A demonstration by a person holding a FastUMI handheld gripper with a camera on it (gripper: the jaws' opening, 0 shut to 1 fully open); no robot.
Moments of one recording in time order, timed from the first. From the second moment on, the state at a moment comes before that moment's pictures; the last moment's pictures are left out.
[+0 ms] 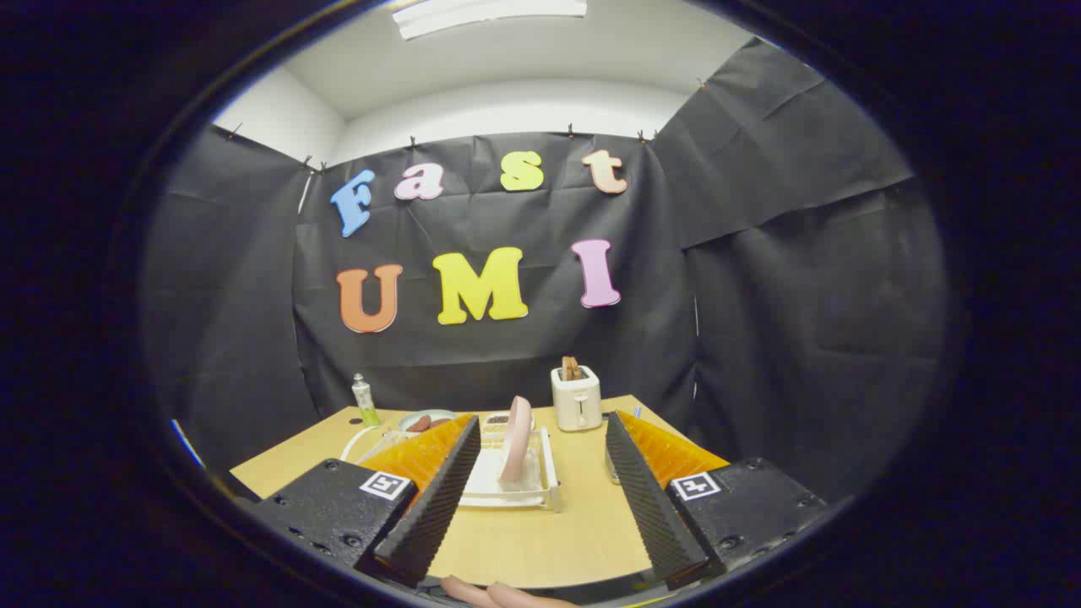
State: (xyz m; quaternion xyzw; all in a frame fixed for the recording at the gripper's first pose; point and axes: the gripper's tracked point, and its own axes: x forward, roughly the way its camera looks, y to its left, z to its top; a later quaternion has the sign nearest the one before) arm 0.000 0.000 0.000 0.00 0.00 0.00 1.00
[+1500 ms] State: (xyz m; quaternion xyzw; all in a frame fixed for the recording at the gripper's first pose) arm 0.121 0.032 0.011 -0.06 0.11 -0.02 0.99
